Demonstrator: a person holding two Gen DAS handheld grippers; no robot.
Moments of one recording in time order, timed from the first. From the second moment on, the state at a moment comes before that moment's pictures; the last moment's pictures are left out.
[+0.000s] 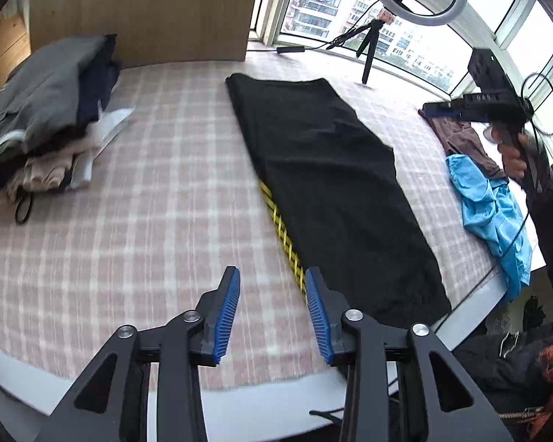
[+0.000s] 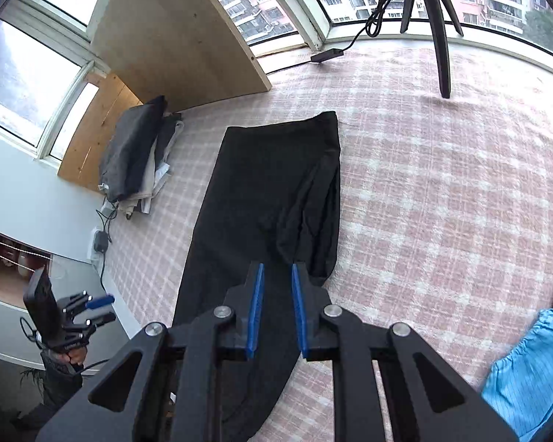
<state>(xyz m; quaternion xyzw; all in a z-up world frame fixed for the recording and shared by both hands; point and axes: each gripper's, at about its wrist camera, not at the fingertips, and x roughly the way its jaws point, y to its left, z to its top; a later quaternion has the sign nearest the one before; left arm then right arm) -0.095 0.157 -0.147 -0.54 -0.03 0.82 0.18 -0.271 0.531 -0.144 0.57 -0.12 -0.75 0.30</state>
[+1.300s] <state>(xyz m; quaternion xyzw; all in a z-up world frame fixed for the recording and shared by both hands) -0.181 0.204 -0.237 -0.60 -0.08 0.77 0.20 -0.234 0.477 -0.256 0.58 -0.08 -0.76 0.29</state>
